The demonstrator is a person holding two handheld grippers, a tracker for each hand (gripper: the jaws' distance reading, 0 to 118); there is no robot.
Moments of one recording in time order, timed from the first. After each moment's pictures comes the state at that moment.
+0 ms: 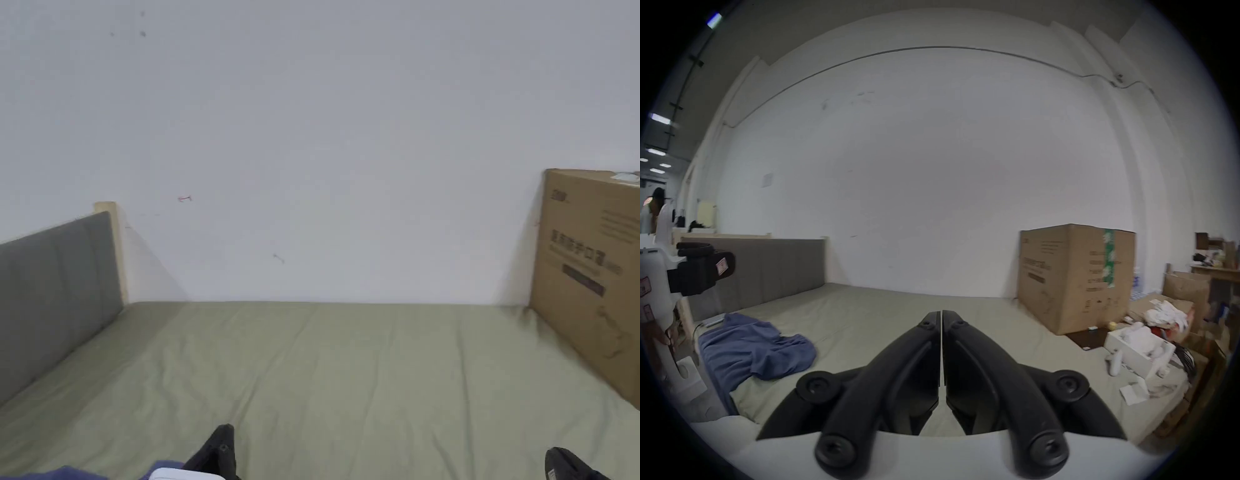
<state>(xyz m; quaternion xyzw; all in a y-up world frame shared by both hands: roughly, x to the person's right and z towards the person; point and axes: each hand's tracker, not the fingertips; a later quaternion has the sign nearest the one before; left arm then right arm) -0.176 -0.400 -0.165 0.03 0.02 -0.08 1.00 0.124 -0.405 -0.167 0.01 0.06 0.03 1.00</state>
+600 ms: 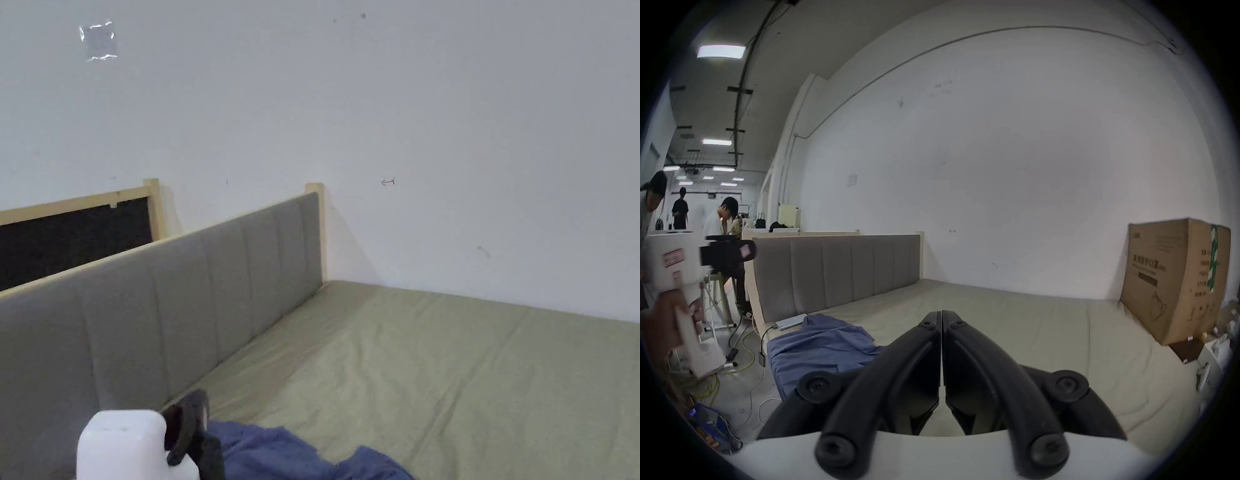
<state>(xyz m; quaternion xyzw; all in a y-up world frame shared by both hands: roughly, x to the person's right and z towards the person) -0.372 -0.378 -0.161 0.00 0.20 0.01 0.98 0.005 -0.402 -0.234 -0.02 0.25 0.01 0.97</state>
